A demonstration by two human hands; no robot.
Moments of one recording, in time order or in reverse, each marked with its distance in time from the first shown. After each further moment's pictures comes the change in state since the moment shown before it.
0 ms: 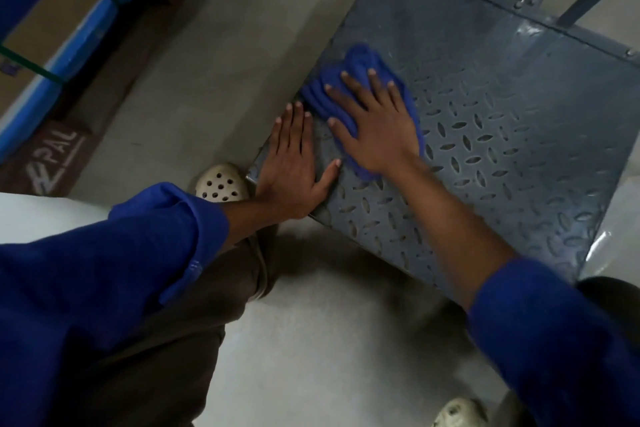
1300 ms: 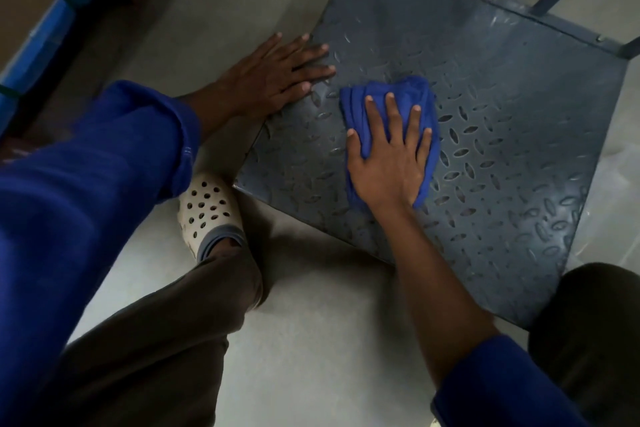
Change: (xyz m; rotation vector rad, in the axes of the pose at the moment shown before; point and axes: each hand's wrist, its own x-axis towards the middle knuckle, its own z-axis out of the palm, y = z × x) left_hand 0.149 -0.078 -0.054 0.110 -0.201 0.637; right_hand -0.054 -0.021 0.019 -0.011 0.152 0.573
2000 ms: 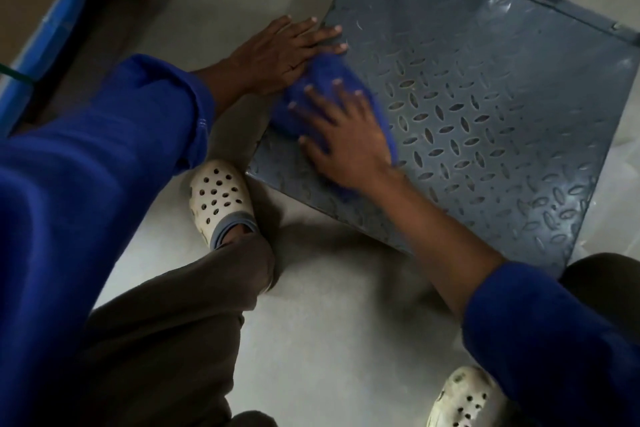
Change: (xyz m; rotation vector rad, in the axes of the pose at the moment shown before) left_hand 0.006 -0.012 -0.003 0.101 0.046 0.056; right_hand 0.012 -0.043 0.005 0.056 -0.151 -0.651
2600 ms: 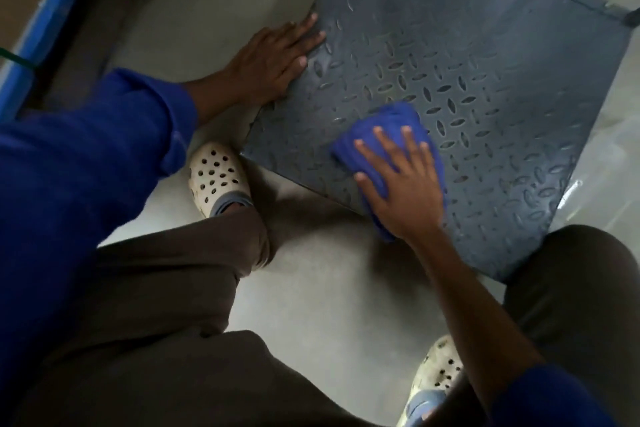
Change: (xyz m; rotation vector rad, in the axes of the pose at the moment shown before) left_hand -0.021 0.042 -0.009 -0.202 0.003 -0.199; right_hand -0.140 0.033 -0.025 0.007 -0.009 0.237
